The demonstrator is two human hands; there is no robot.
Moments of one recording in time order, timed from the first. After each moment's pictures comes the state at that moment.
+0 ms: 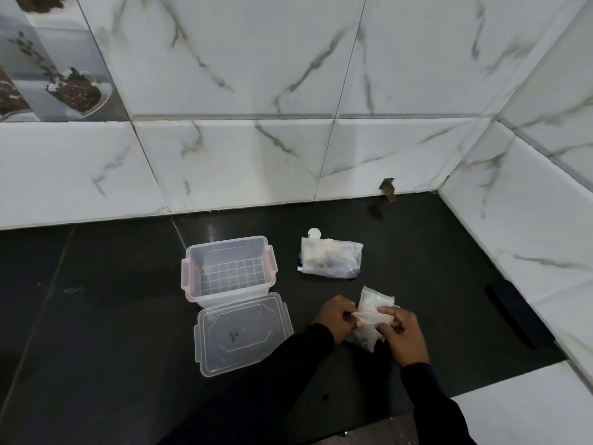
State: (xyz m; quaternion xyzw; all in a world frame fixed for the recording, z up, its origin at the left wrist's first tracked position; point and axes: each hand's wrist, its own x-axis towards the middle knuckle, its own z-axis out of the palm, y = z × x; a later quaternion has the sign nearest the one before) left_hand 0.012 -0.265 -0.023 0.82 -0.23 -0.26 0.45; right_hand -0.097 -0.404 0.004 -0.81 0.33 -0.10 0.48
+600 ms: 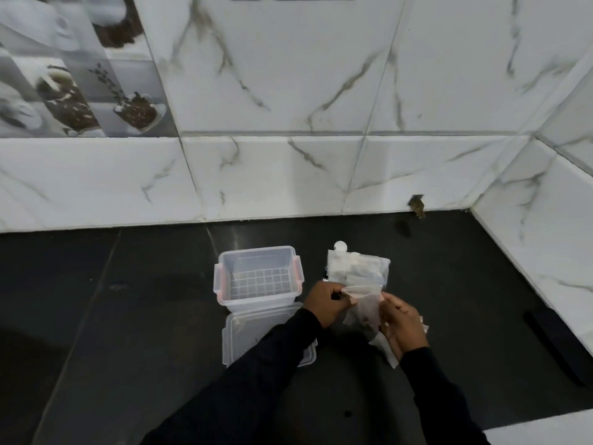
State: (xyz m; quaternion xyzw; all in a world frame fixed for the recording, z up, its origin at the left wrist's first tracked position) left_hand 0.055 -0.197 0.038 0.76 -0.18 -0.22 0.58; right_hand -0.037 -0.359 0.047 -0.57 0.28 -0.06 0.77
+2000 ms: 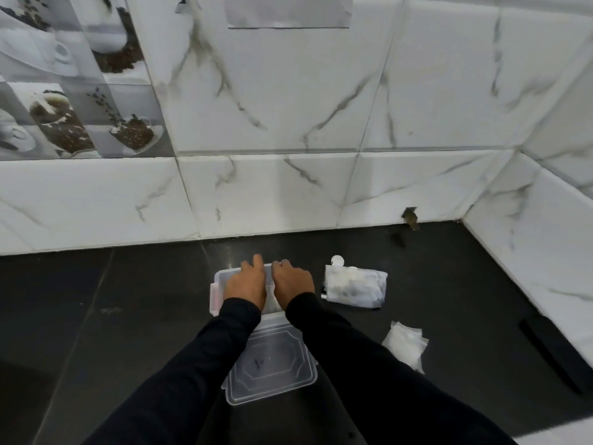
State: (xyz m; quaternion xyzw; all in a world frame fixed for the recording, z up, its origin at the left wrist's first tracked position) left_hand 0.134 -0.081 0.073 0.99 -0.09 -0.02 0.08; right_hand 0.123 -0.192 0.068 -1.00 -0.03 -0.01 0.06
